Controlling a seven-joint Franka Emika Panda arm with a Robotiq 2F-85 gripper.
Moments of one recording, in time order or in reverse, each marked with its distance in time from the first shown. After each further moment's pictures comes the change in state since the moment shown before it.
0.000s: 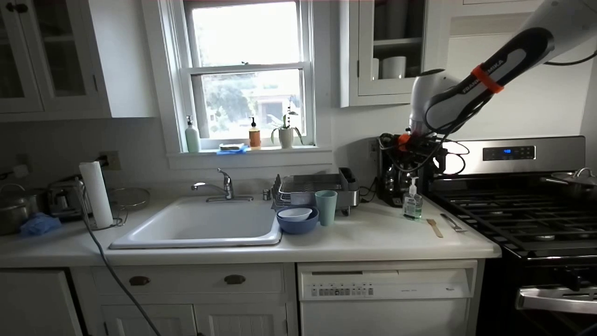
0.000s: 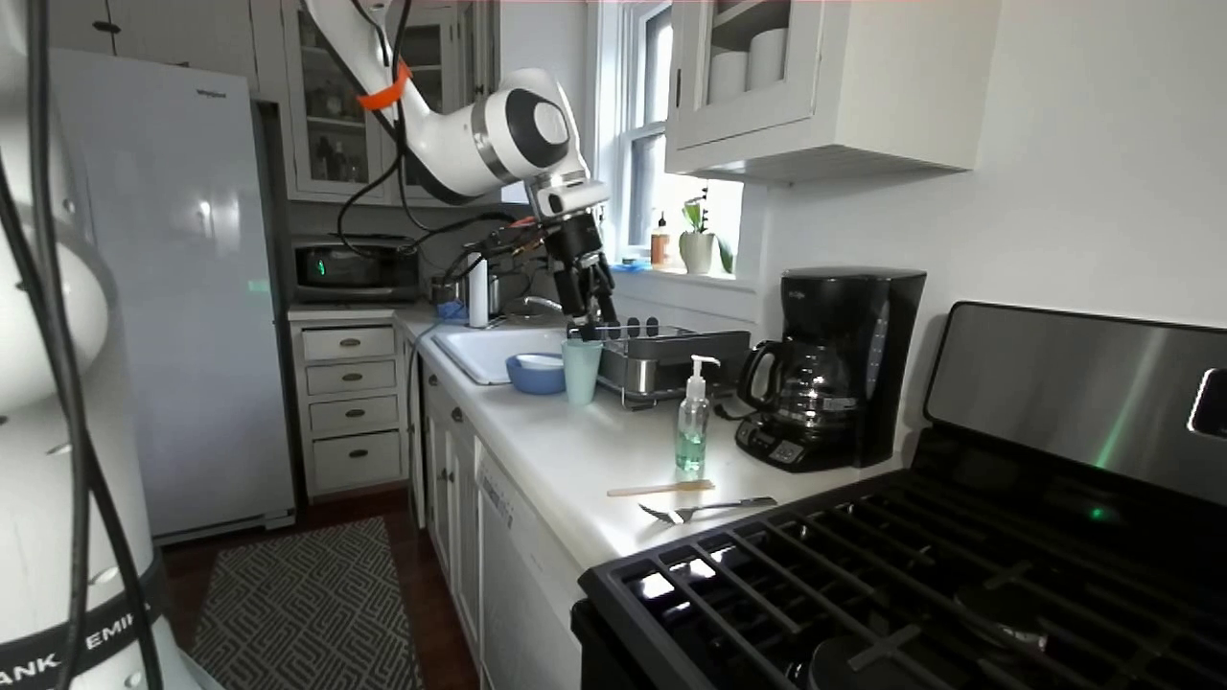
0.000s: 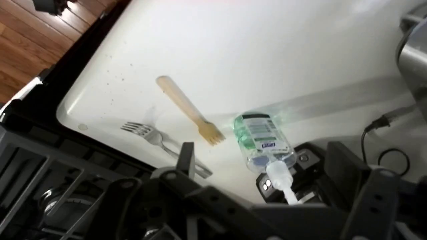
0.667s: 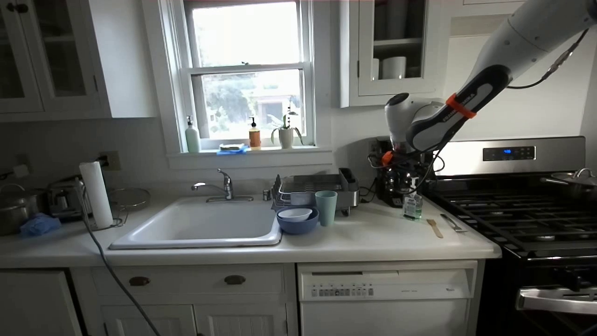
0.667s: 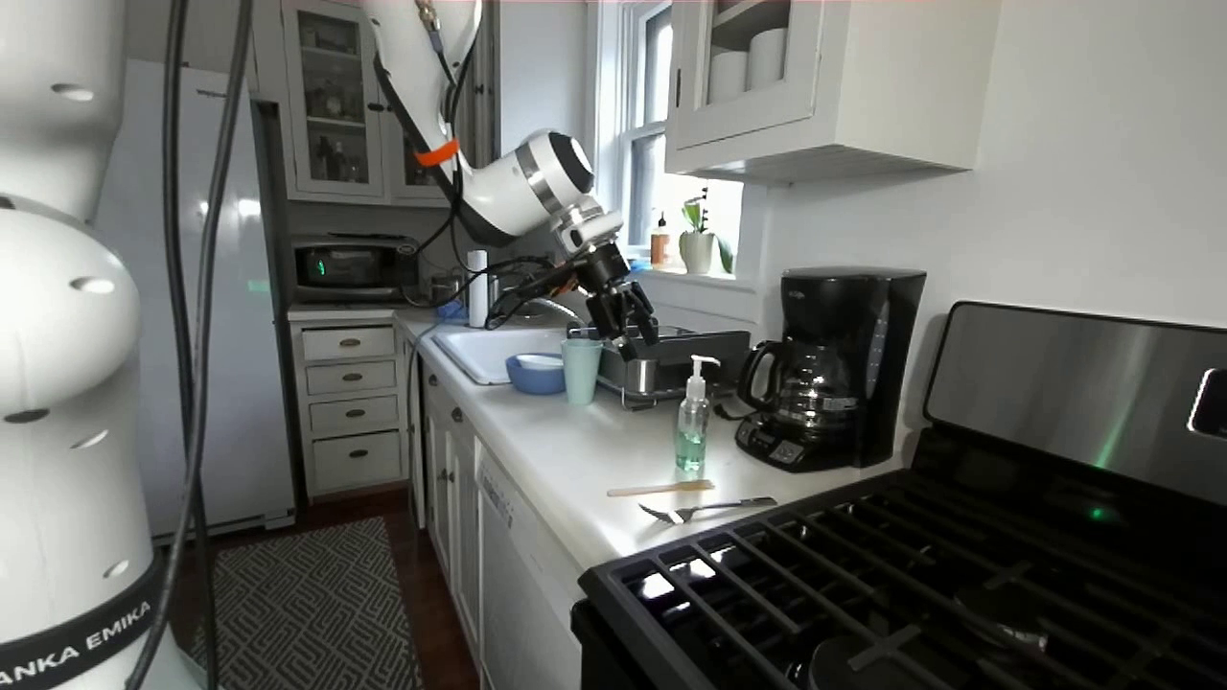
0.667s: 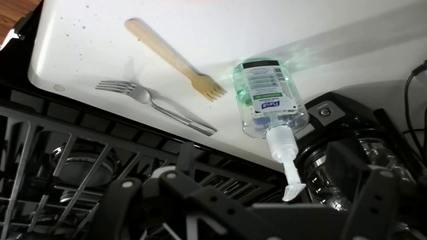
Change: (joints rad) arm 0.135 0.246 -0.115 0.219 -0.353 -0.136 0.361
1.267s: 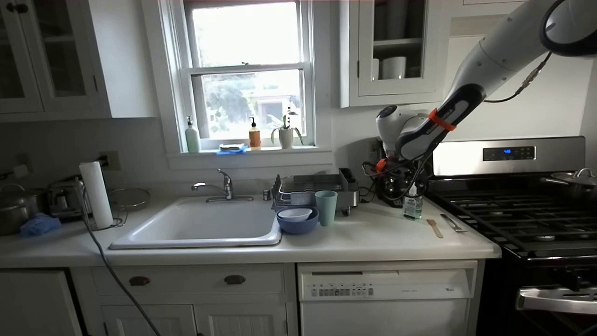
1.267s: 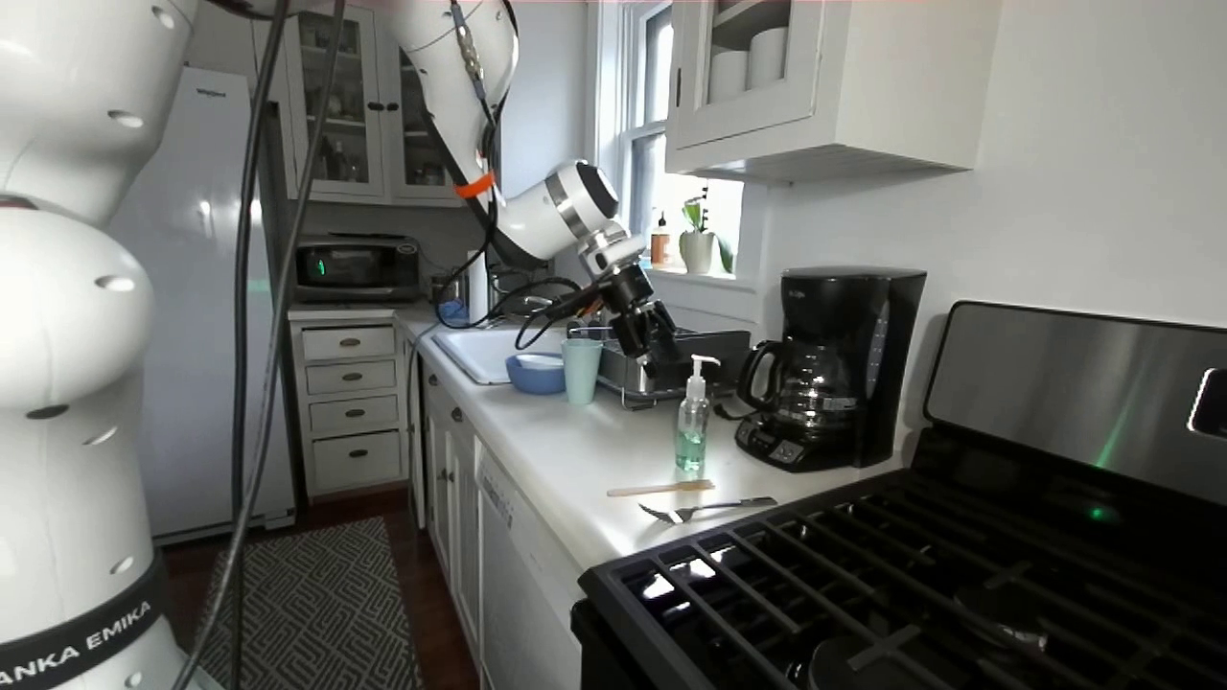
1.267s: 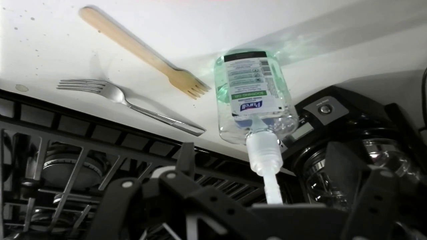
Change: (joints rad) arm 0.065 0.170 -0.095 0.159 -0.002 -0.020 0.019
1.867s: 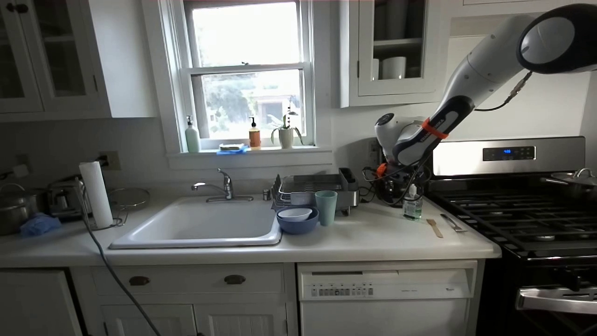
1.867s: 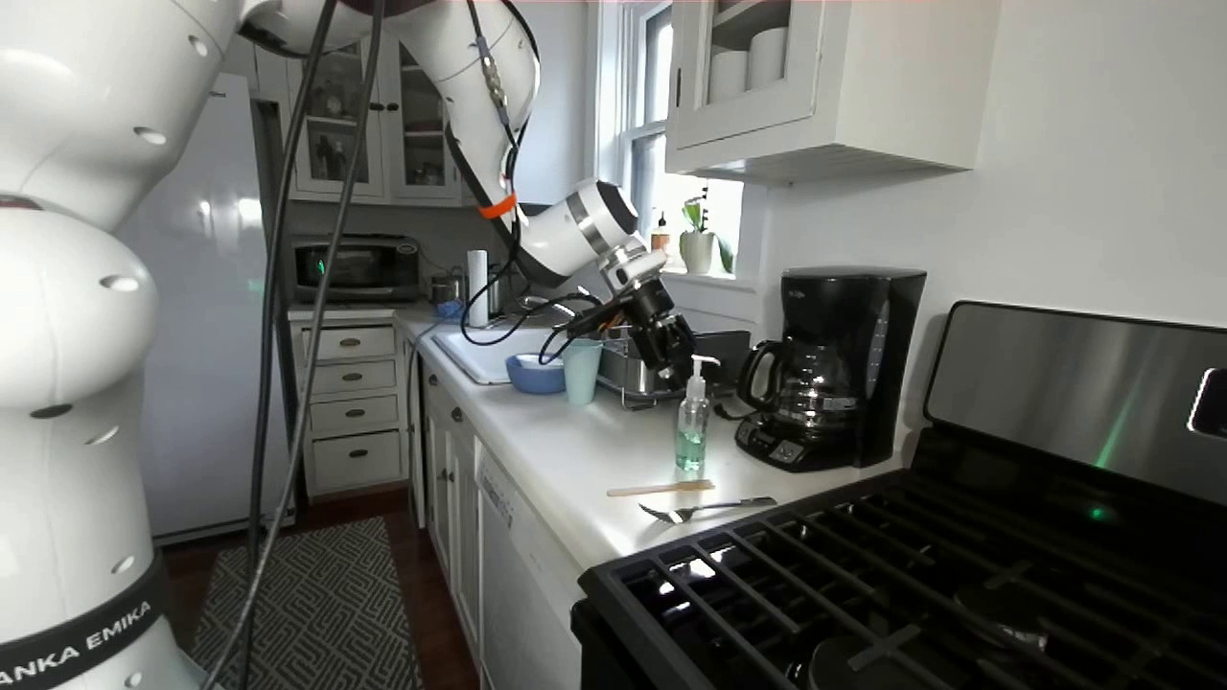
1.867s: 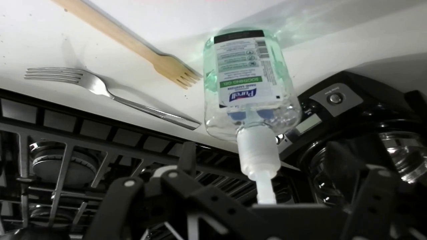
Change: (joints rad) arm 0.013 0.100 -0.056 0.092 0.000 -0.006 0.000
